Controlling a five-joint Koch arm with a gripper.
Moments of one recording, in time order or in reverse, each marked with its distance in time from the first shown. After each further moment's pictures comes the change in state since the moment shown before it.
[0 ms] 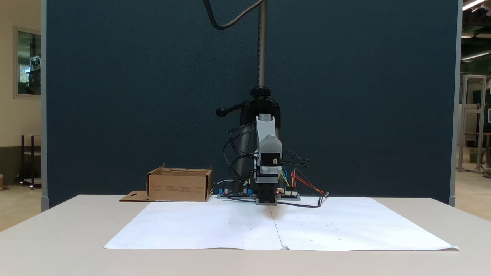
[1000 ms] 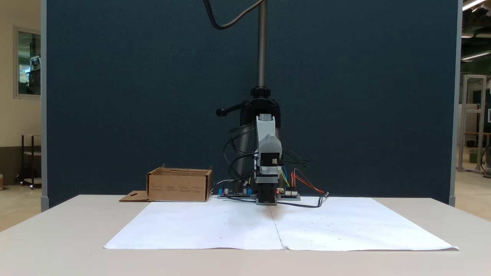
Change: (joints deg) arm 0.4 0.0 0.0 0.0 0.0
